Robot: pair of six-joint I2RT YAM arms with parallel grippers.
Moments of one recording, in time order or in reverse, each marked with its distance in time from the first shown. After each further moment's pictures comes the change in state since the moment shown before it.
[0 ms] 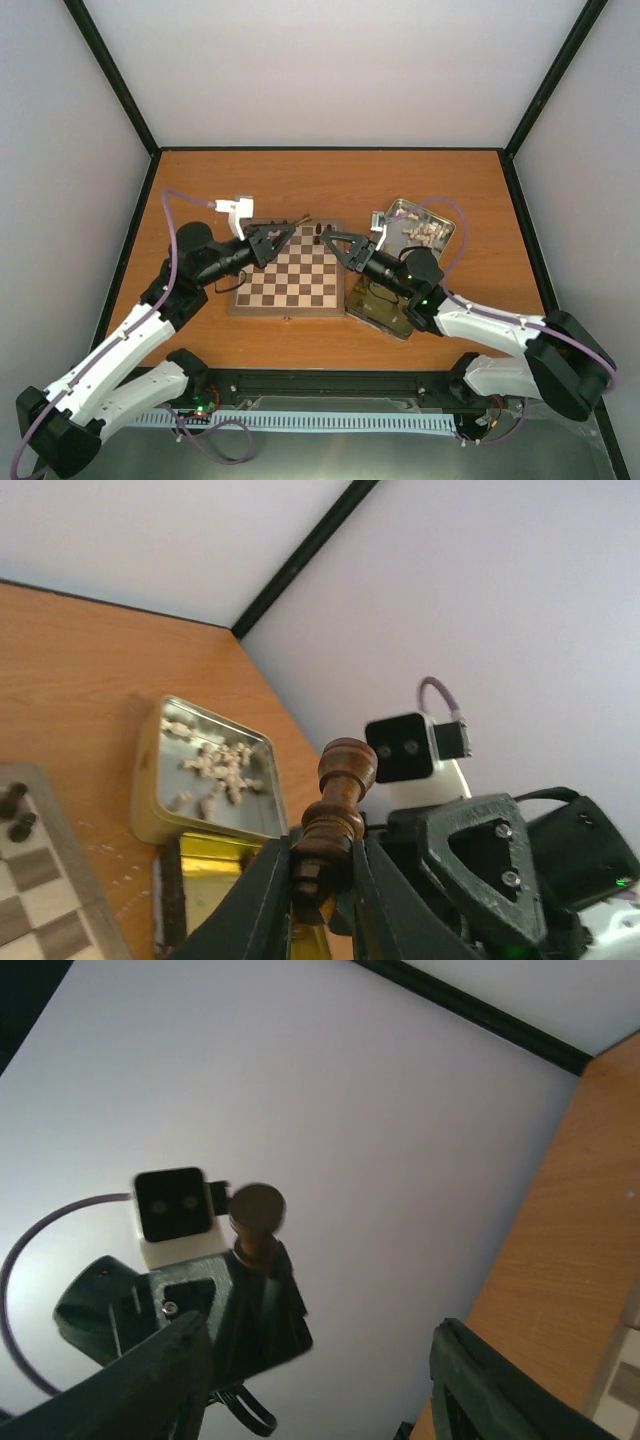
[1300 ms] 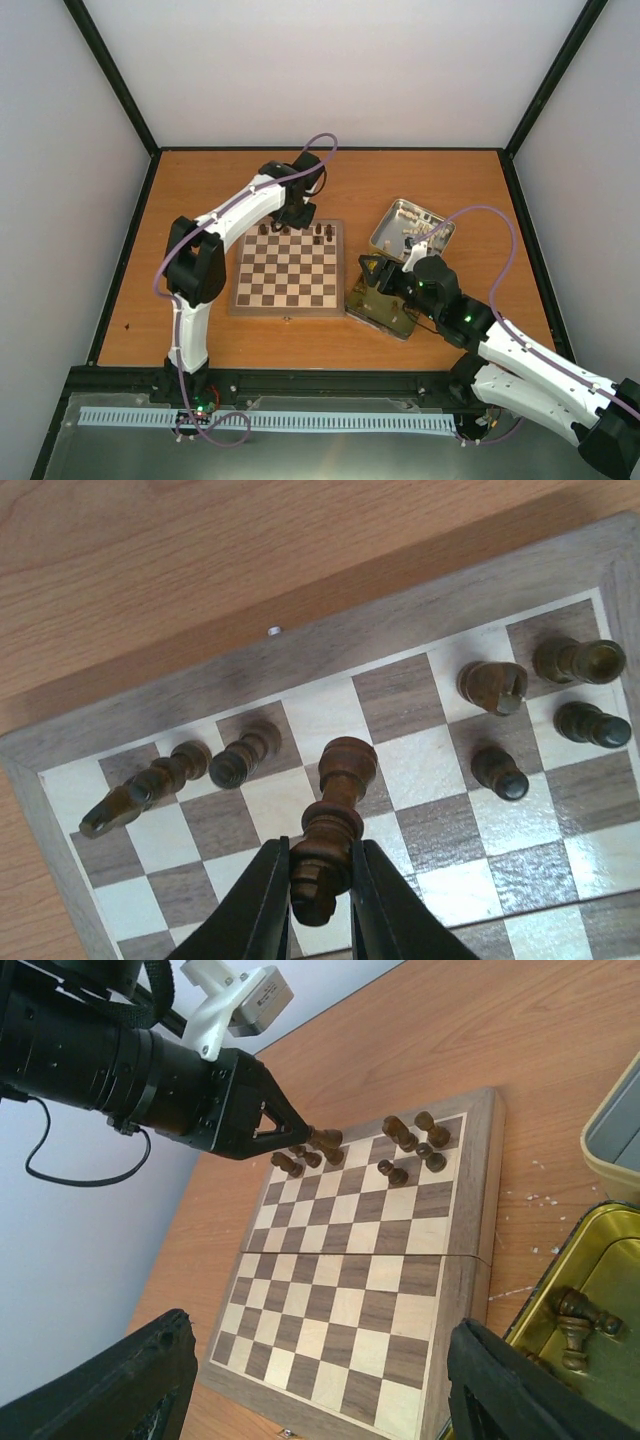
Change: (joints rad) left arm -0.004 1.203 1.115 -1.157 -0.605 0.517; right arm -0.020 -0.467 0.026 -1.091 0.381 -0.357
